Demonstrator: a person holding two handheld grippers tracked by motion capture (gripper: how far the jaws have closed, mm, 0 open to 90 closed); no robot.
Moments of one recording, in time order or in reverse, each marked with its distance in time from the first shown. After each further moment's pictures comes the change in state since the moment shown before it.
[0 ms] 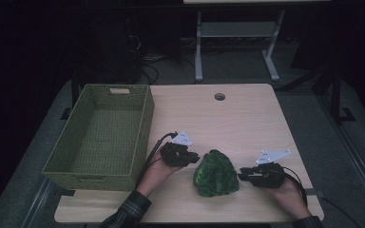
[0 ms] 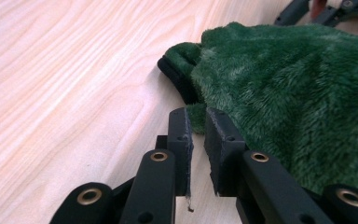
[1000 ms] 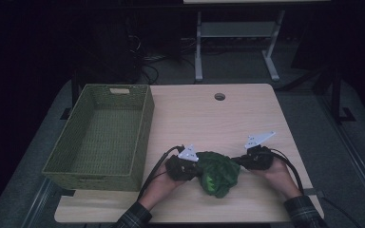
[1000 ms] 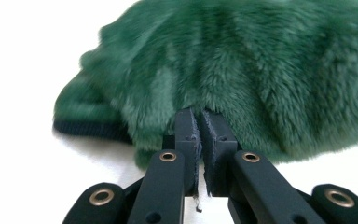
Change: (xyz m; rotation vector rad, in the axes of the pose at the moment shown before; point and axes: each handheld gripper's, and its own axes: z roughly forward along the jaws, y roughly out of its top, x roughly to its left) left arm -0.032 -0.012 0.015 0.044 -0.042 0.040; right arm -0.028 0.040 0.027 0.053 0.110 -0.088
